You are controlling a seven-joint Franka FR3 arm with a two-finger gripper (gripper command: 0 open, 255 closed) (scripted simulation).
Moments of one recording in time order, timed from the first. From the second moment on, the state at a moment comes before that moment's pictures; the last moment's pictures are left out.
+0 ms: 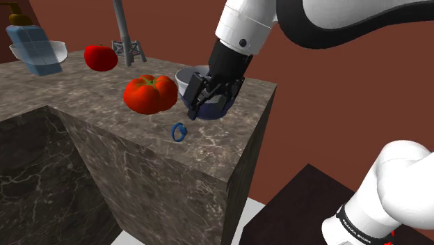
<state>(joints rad) 0.18 -0.48 0.43 -2.19 0.28 2.07 0.40</state>
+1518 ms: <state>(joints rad) 0.17 -0.33 0.55 -2.16 0.23 2.26 0.50</state>
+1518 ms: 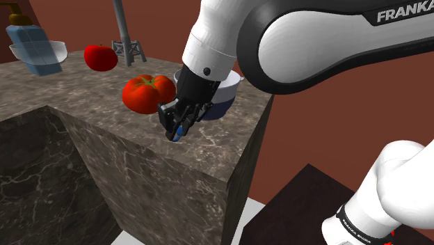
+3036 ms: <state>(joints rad) 0.15 -0.33 0.53 -1.95 0.21 2.05 0.51</state>
